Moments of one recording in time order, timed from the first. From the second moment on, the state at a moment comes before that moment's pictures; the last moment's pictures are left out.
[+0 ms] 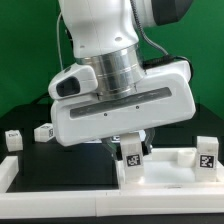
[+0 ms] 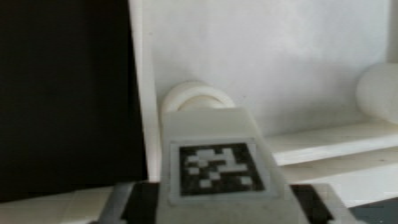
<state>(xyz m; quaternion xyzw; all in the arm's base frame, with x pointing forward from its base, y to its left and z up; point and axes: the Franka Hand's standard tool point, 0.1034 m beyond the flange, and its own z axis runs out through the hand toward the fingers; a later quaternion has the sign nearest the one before) 0.630 -0.001 0.071 -0.99 0.07 0.04 0.11</state>
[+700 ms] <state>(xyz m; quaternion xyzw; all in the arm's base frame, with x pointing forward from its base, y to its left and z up) 0.625 -0.001 0.069 -0.86 0.50 0.01 0.11</state>
